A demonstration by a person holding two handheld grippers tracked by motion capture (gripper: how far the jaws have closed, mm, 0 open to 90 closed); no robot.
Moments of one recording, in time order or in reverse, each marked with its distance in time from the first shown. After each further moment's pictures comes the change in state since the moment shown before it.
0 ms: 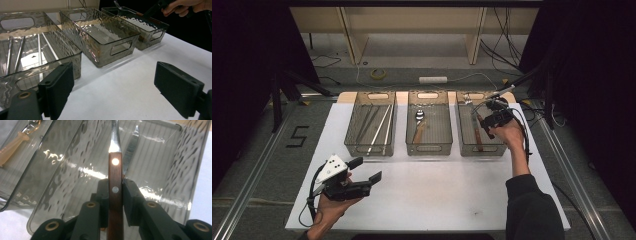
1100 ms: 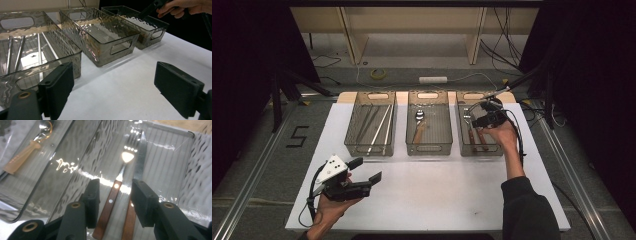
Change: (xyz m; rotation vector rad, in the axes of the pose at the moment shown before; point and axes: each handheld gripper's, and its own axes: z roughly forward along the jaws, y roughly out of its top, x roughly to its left) left arm 0.000 0.000 0.000 0.002 0.000 0.001; right arm 0.012 0.002 0.007 -0.053 0.036 0.000
